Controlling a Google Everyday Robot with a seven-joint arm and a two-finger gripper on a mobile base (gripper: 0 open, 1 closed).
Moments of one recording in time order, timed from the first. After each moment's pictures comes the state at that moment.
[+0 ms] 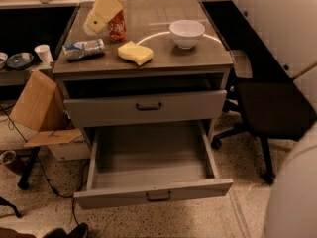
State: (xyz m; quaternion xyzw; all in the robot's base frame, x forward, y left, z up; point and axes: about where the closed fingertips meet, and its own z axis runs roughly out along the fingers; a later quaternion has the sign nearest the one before) arm 0.664 0.117 1.037 -0.58 0.69 0.14 0.41
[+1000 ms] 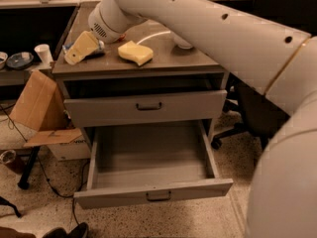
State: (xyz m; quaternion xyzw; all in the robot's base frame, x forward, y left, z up) arm 0.694 0.173 0.937 -0.49 0.75 0.16 0.42
